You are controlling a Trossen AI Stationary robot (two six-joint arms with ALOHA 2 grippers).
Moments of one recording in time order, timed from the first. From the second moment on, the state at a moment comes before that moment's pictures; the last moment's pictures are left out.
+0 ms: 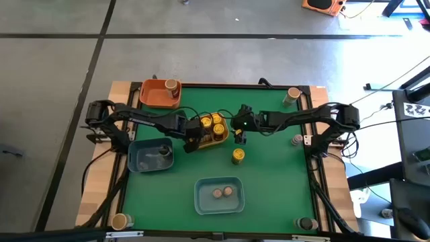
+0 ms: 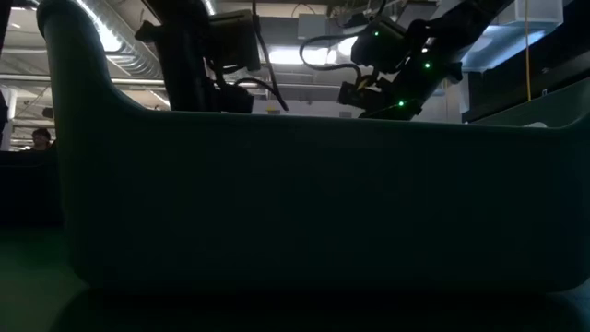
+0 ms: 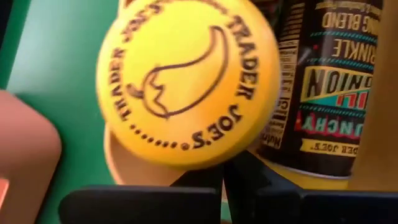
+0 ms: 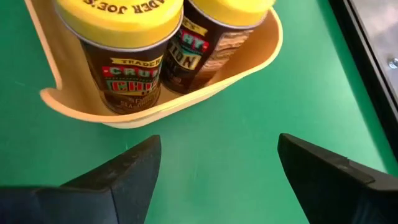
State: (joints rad) left arm 0.07 1.65 1.02 -0.72 -0.38 -0.31; right arm -0.16 1.62 0.90 -0.12 0.21 -0.17
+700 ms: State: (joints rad) left arm 0.07 1.68 1.02 -0.62 -0.37 -0.21; right arm -0.16 1.62 0.90 -0.10 0.19 -0.17
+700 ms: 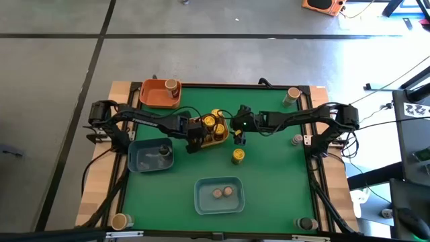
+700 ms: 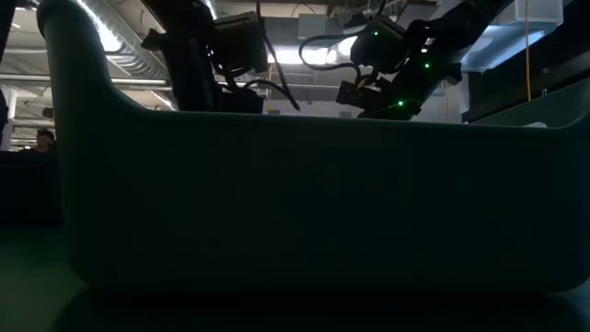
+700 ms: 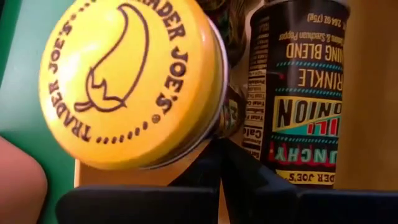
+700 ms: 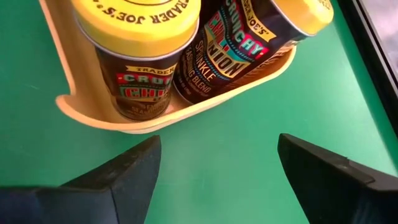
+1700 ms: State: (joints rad) left arm -0.06 1.48 1.04 -0.68 -0.32 -0.25; right arm -0.16 1.40 0.90 -0.23 0.14 -0.14
